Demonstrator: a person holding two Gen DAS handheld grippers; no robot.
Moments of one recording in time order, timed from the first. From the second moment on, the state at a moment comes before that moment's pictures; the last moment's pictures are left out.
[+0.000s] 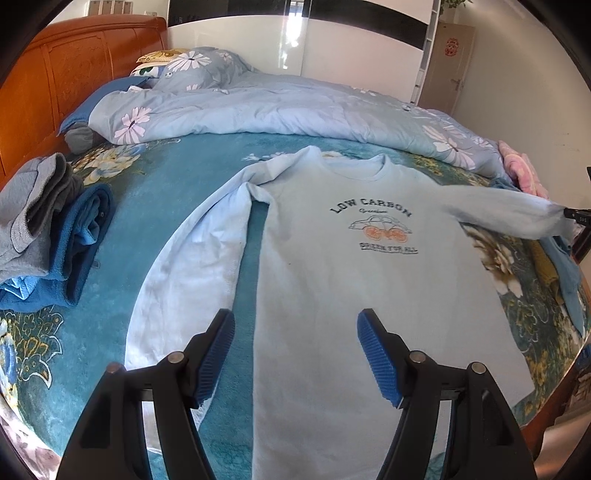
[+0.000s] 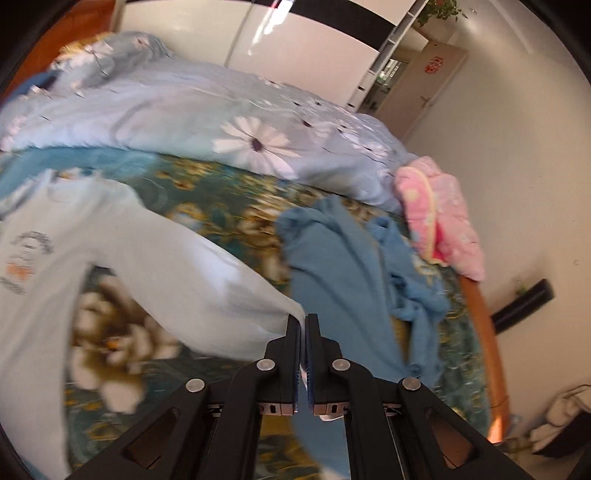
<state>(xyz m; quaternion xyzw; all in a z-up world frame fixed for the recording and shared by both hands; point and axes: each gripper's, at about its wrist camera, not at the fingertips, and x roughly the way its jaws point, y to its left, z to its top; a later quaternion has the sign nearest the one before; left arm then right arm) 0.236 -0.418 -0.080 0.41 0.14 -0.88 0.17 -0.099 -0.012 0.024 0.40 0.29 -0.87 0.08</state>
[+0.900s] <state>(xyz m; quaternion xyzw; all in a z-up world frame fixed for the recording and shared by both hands) 0.312 -0.487 -0.099 0.42 0.18 -0.85 0.27 -0.066 -0.033 0.038 0.35 0.25 -0.90 0.11</state>
